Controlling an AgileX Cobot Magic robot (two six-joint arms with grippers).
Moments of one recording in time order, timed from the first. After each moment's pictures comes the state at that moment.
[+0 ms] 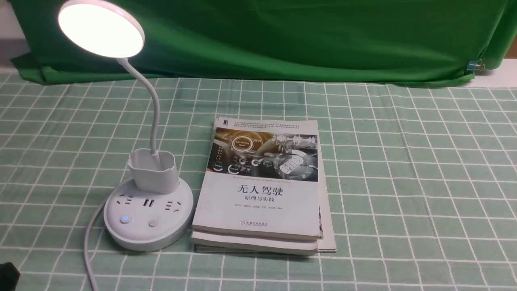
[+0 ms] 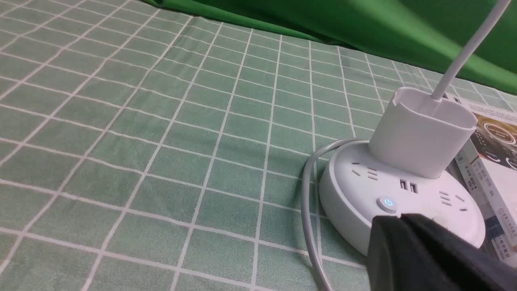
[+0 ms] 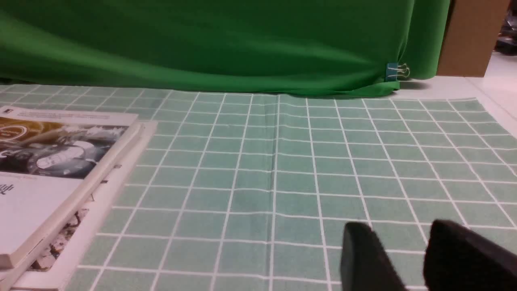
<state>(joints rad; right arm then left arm) 0.04 0.00 0.01 -0.04 0.24 -0.02 0.07 0.00 0.01 -0.12 0.30 -0.03</state>
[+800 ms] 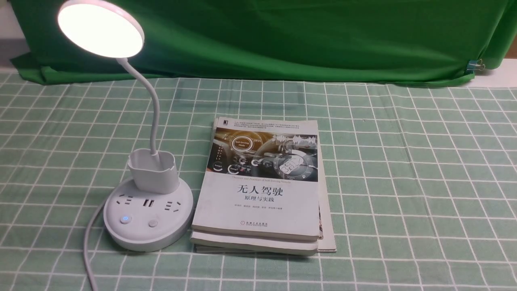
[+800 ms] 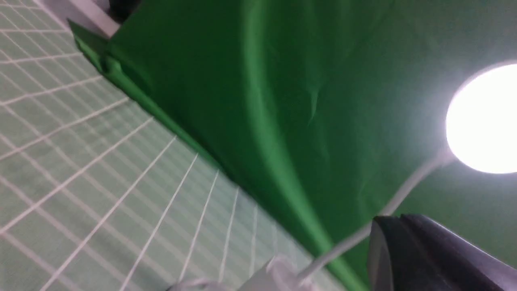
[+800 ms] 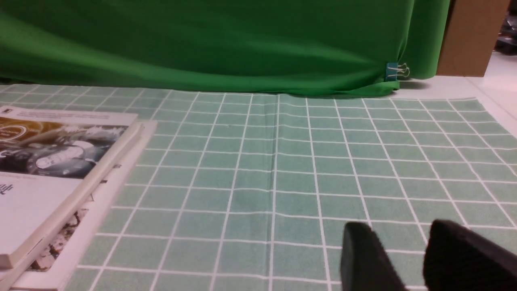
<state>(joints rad) 0.04 0.00 0.01 -0.04 0.24 -0.02 0.07 0.00 0.01 -0.69 -0.07 -0.04</state>
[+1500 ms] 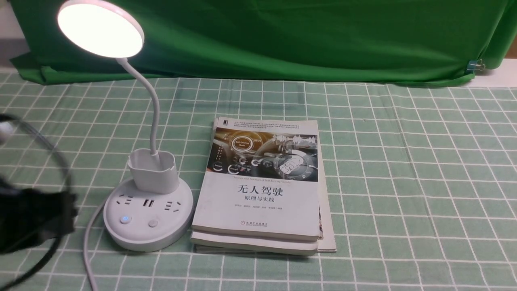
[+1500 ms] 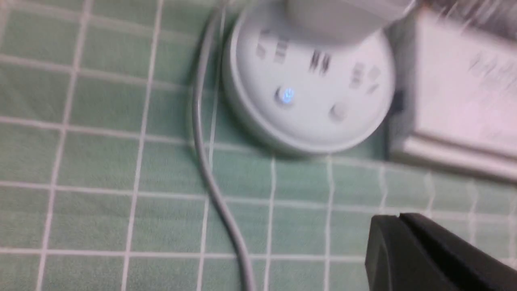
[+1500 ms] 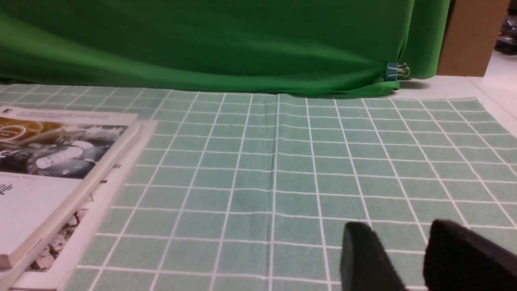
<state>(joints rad) 0.04 0.00 0.01 -0.04 0.24 -0.02 0.02 1.03 -0.75 -0.36 0.88 0.16</state>
